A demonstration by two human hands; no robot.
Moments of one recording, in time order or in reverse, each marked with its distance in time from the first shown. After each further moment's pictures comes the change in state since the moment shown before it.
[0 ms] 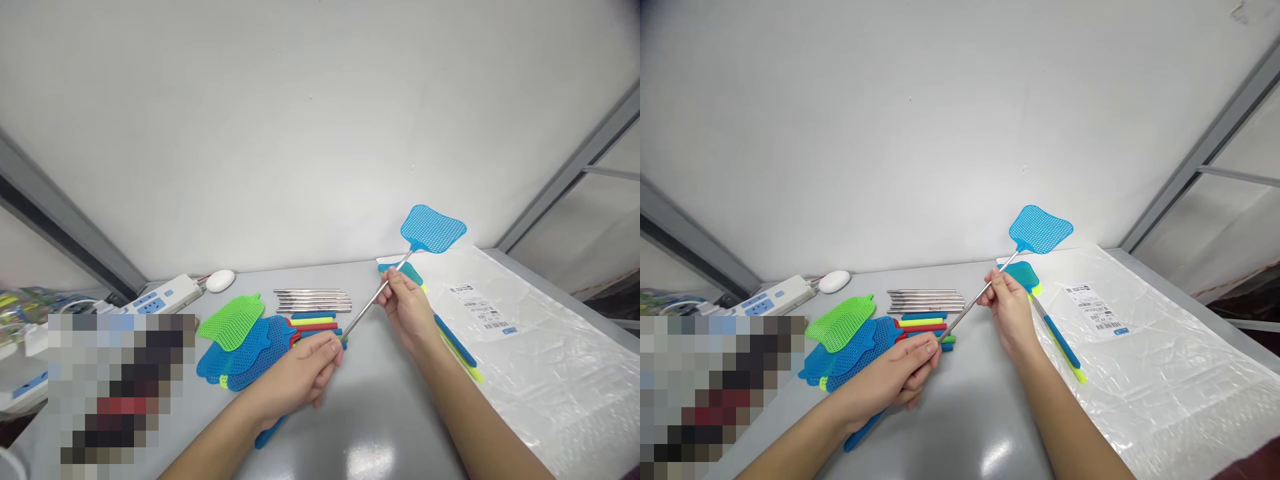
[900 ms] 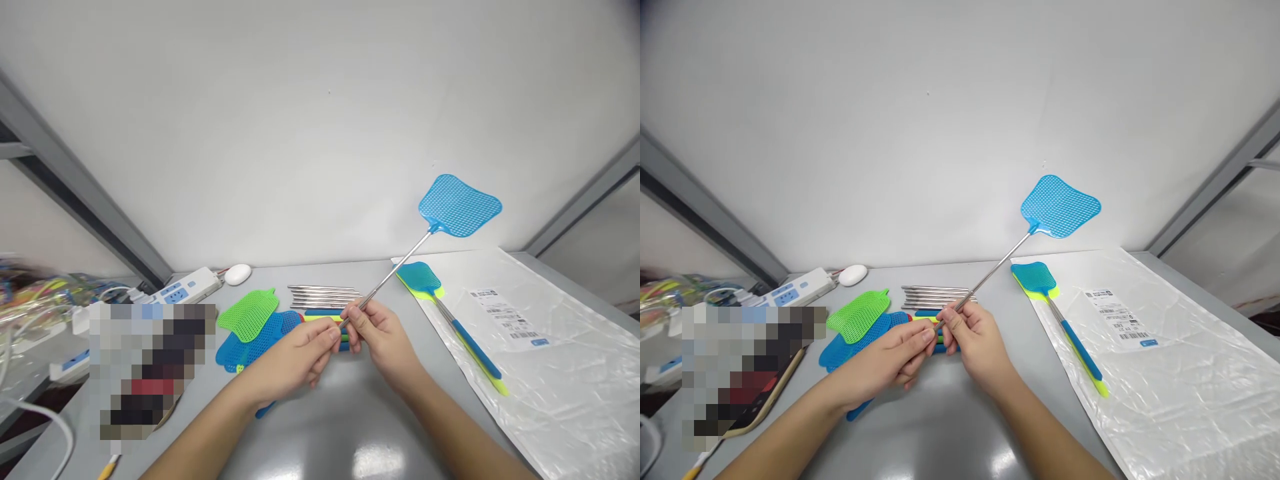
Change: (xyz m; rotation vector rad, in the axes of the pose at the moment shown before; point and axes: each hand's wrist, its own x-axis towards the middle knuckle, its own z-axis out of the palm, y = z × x) left_hand -0.009 0.011 -0.020 0.160 0.047 0.122; right_hand -0.040 0.032 0.039 -0.188 -0.382 0.099
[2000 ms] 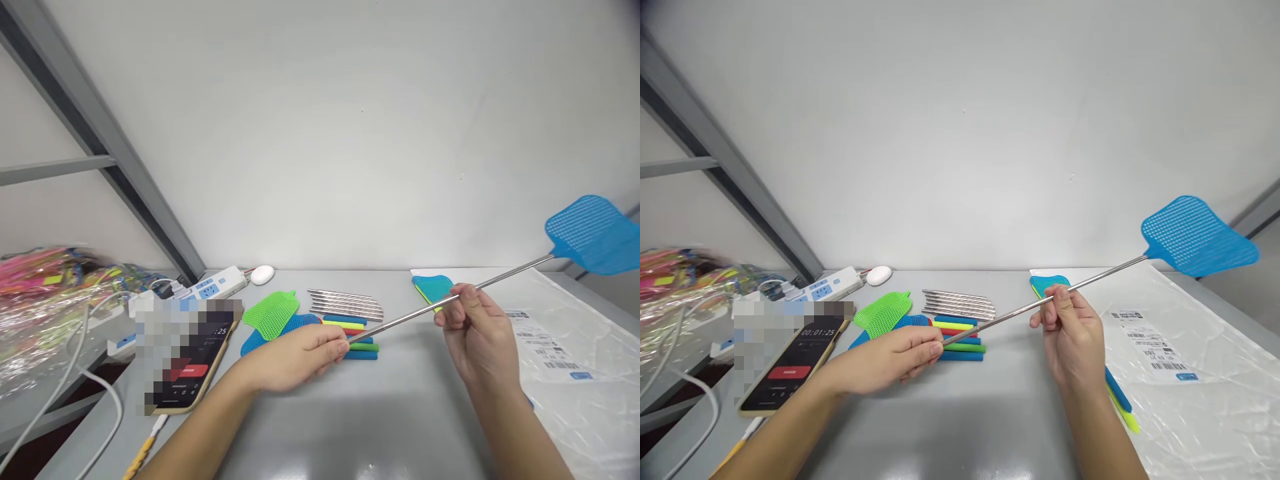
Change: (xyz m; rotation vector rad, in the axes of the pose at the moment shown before) left_hand -0.019 0.020 -0.027 0.479 -0.048 -0.051; right_hand 0.001 -0.041 -0.062 0.256 0.547 -0.267
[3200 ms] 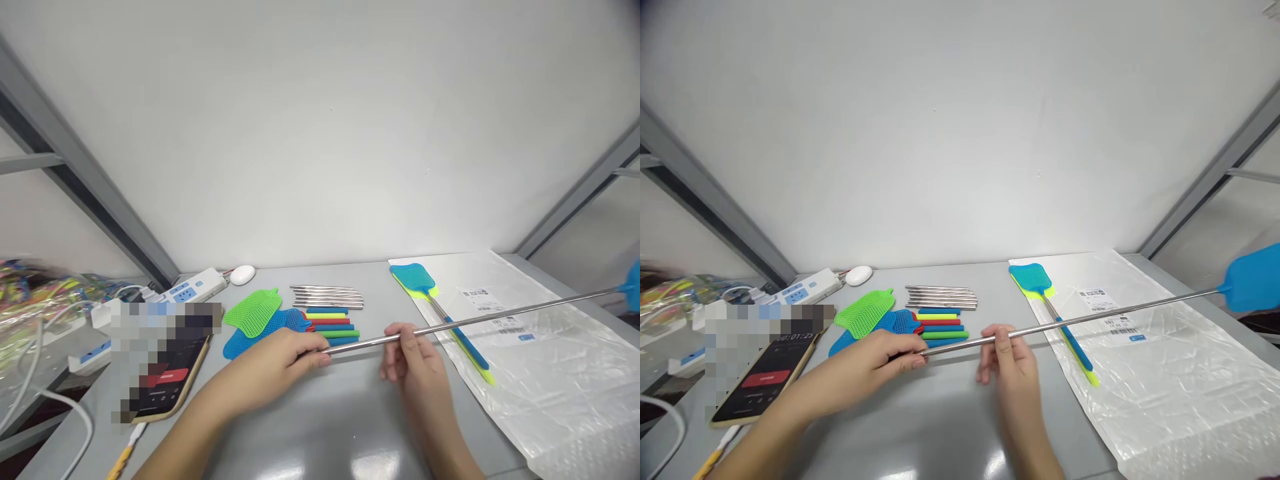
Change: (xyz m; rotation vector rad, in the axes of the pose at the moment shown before) left_hand -0.015 -0.001 0.012 0.244 0.151 0.137; right_hand -0.085 0.031 -0.008 -0.139 -0.034 0.258
